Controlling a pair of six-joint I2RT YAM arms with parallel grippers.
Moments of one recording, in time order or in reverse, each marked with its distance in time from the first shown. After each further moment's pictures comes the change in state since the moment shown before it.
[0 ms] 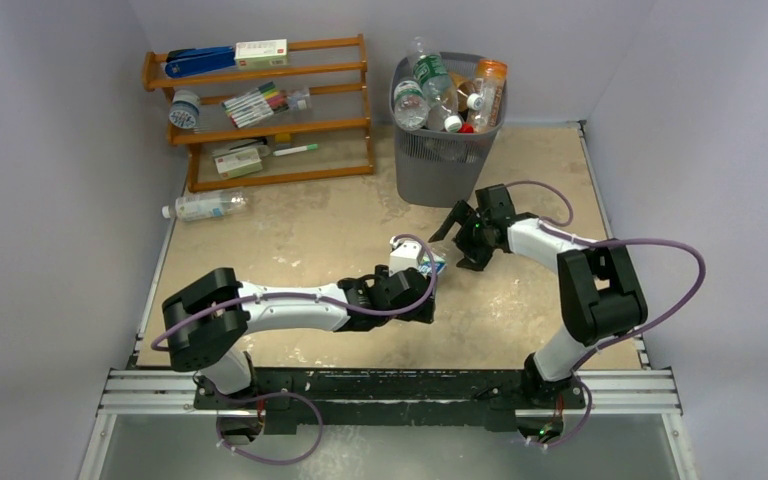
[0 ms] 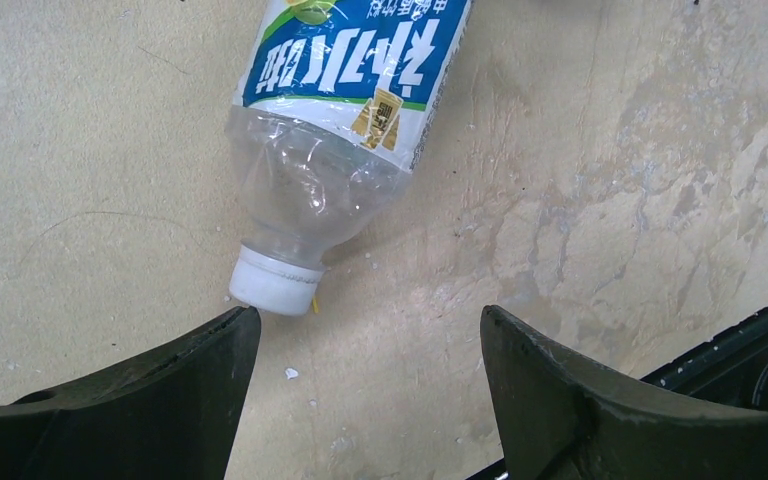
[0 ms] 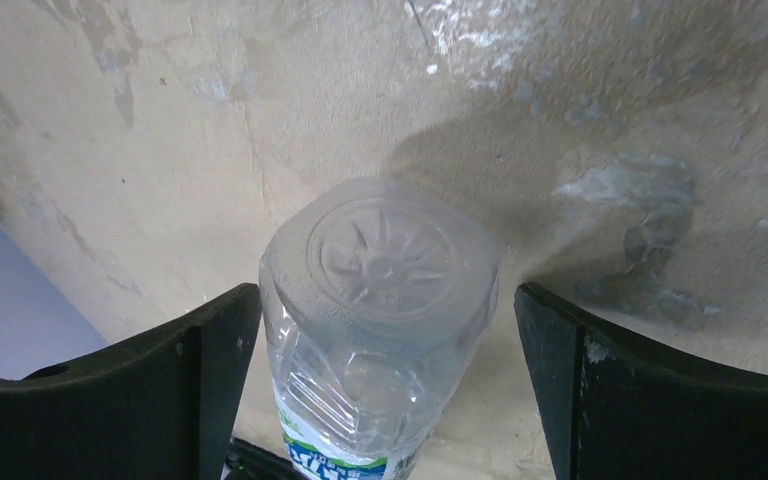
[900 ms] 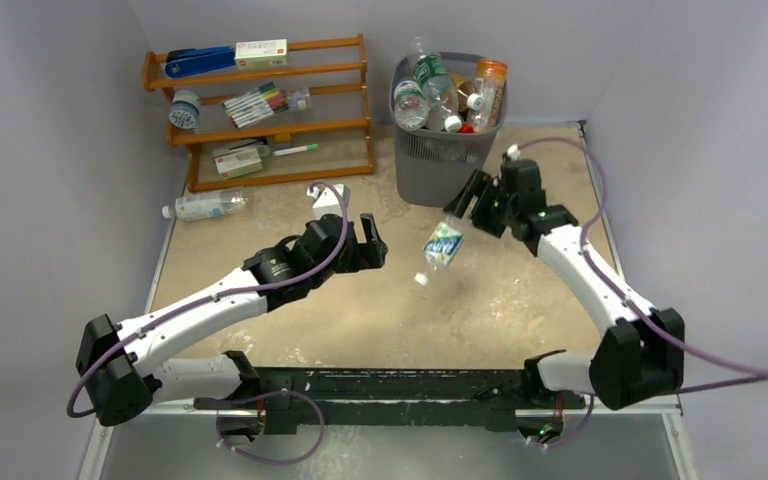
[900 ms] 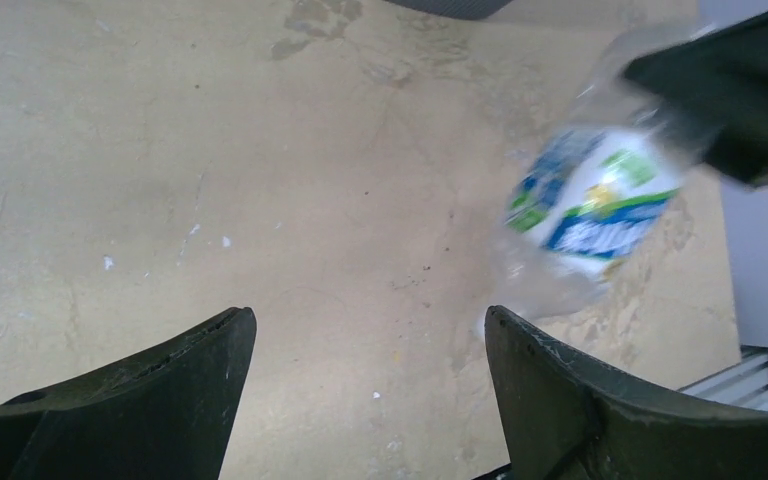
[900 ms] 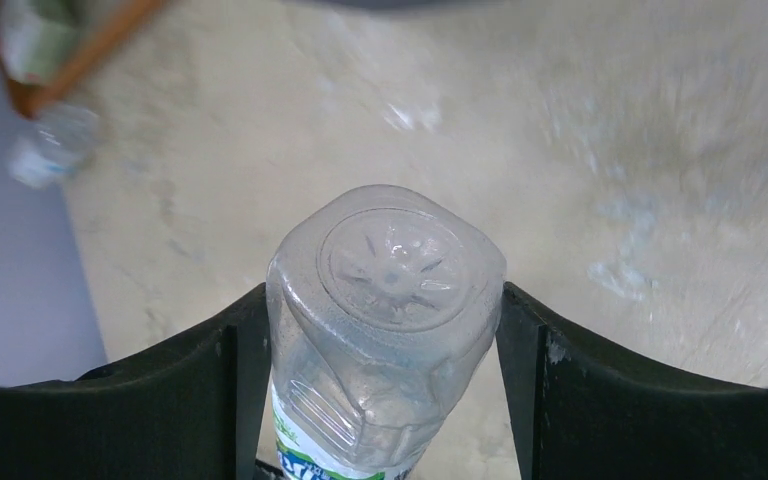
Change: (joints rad) left arm 0.276 -0.457 0.015 -0.240 0.015 0.051; right arm -0.002 -0.308 0.048 -0.098 0.057 -0.208
